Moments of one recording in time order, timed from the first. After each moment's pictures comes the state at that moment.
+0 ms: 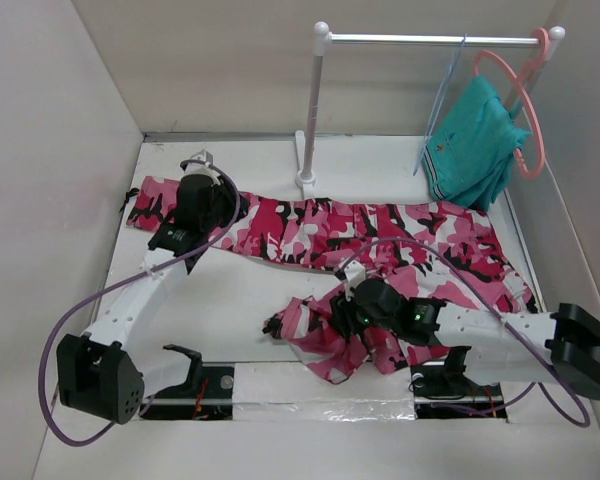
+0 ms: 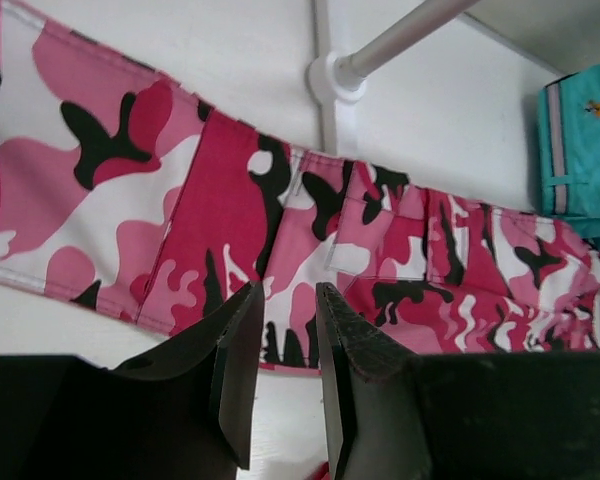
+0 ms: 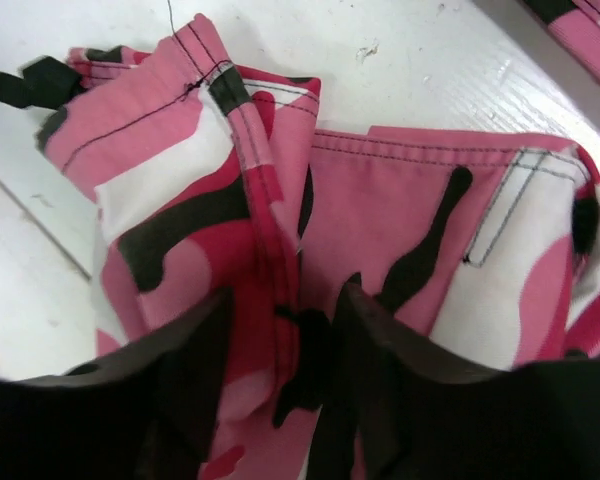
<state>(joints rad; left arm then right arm) -0.30 1.16 0.95 -0.24 -0.01 -0.62 1.11 1.14 0.48 -0.03 0.14 0.43</state>
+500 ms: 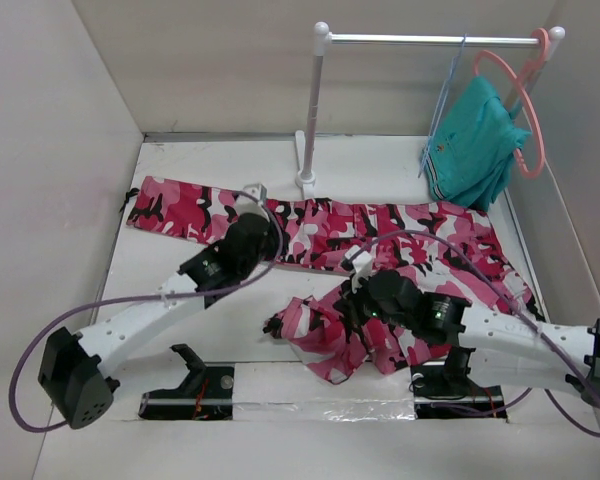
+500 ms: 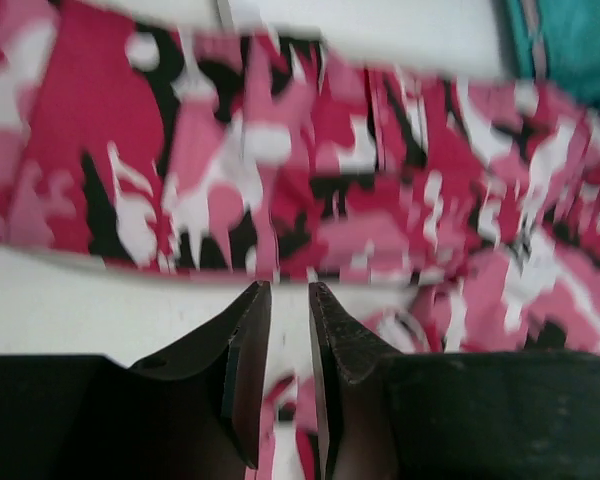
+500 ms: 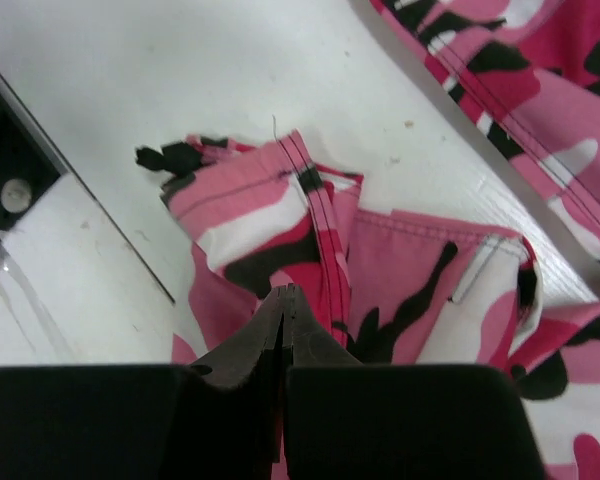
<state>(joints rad) -0.72 1.11 0.87 -0.23 -0.31 -0.67 1.12 0.97 0.61 -0.16 0.14 0.34</state>
